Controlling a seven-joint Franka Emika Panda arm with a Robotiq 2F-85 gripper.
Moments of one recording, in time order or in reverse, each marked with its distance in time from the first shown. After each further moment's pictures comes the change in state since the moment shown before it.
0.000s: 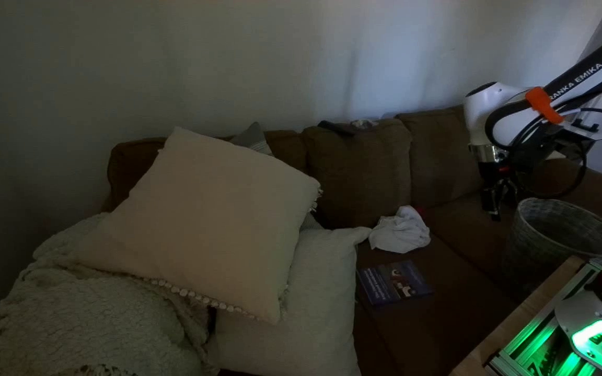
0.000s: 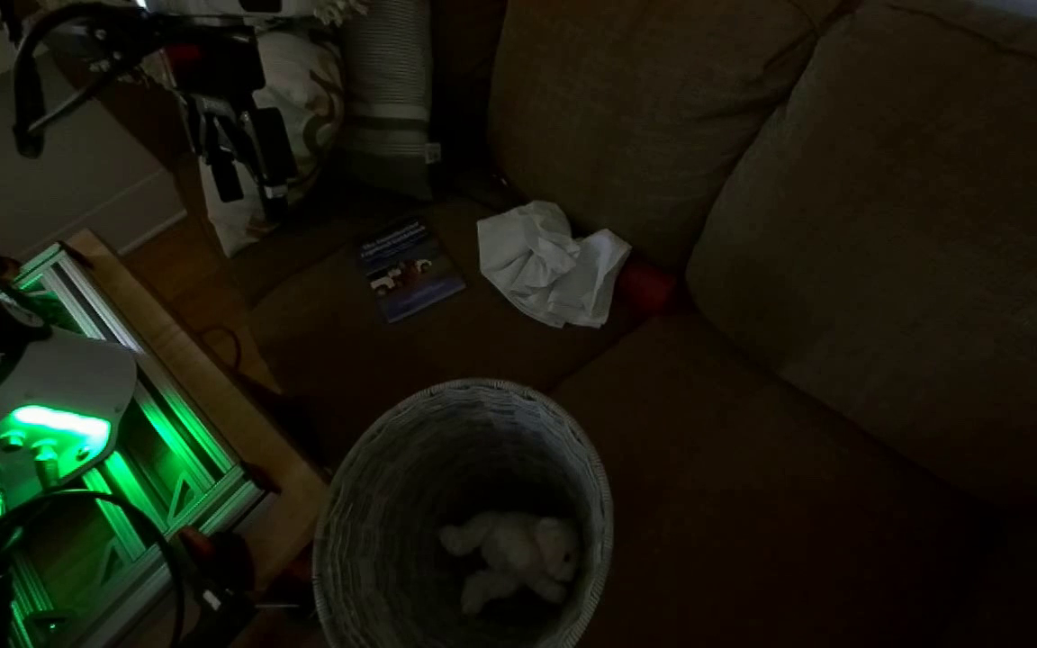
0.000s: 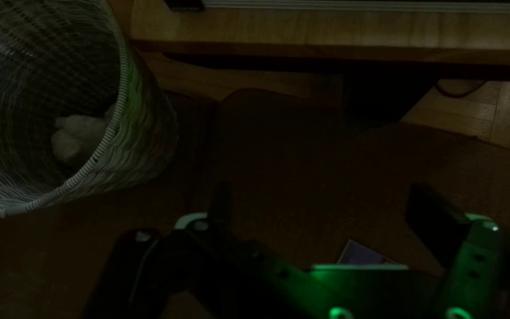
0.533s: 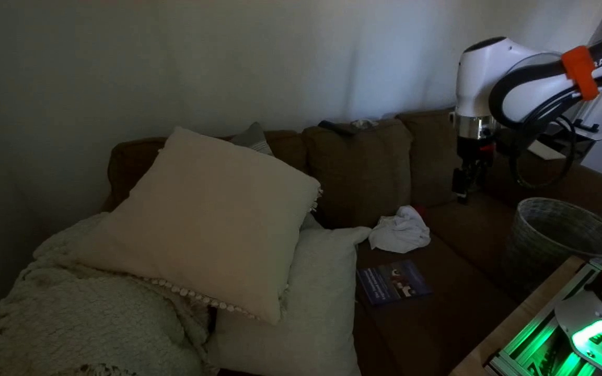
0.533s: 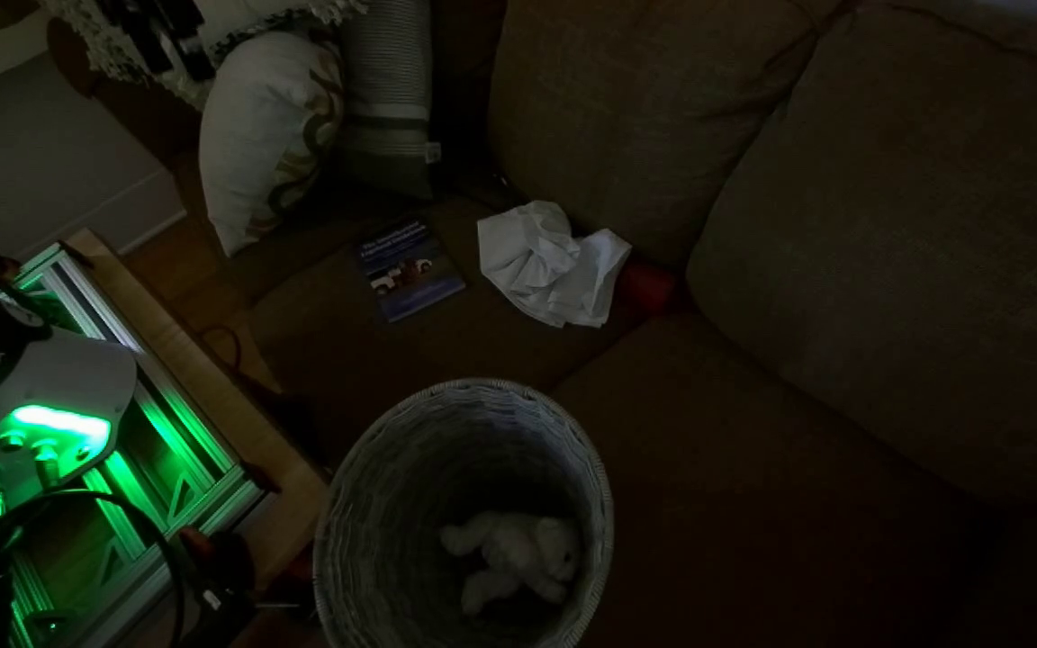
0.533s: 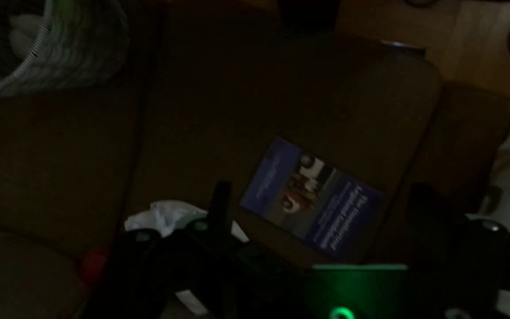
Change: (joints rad) arm 0.164 -0.218 0.159 0.024 0.191 -0.021 0.105
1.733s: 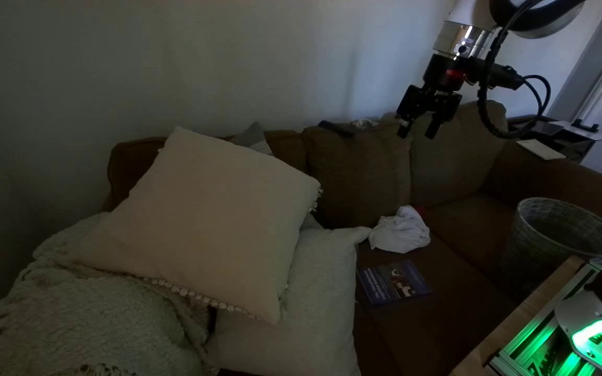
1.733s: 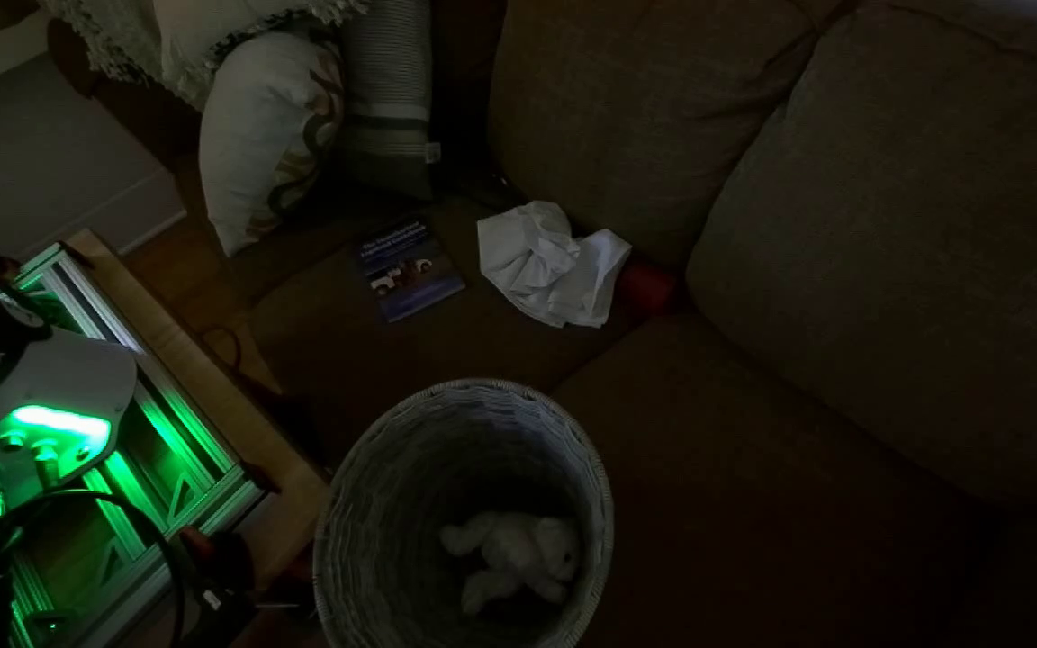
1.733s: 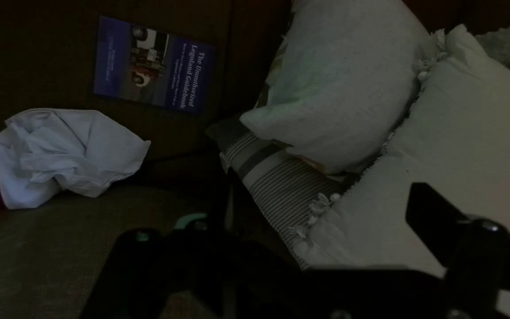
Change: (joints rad) arm 0.072 -0.035 0.049 0.305 0.354 0.043 0.162
